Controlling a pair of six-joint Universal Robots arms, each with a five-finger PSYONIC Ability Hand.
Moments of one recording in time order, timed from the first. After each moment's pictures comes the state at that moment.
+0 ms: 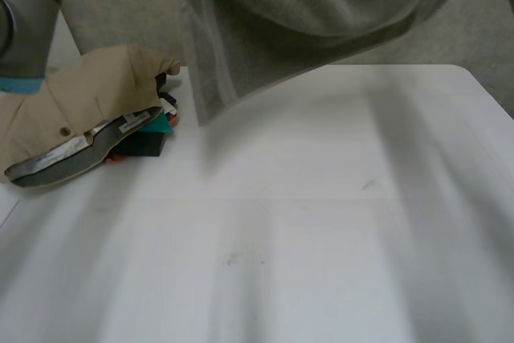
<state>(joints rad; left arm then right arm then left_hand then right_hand) 4.43 -1.92 -1.07 3.87 -1.23 2.95 1.80 -0.98 0.48 0.15 1.50 2.74 1.14 1.20 1.20 1.20 0.99 1.11 1.18 1.19 1.20 0.96</state>
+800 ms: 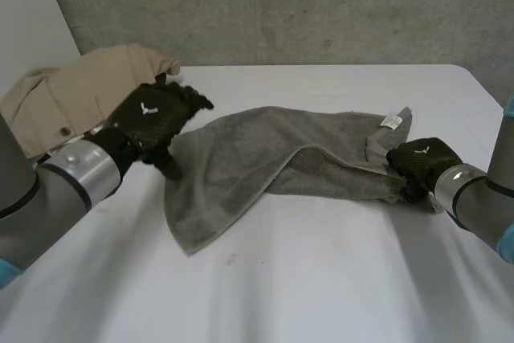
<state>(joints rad) 4.40 -1.76 -1.65 3.27 -1.19 3.48 1.77 -1.12 1.54 0.06 1.42 2.67 0.30 0.31 0.30 0.30 0.11 1.11 1.18 1.19 1.20 0.96</state>
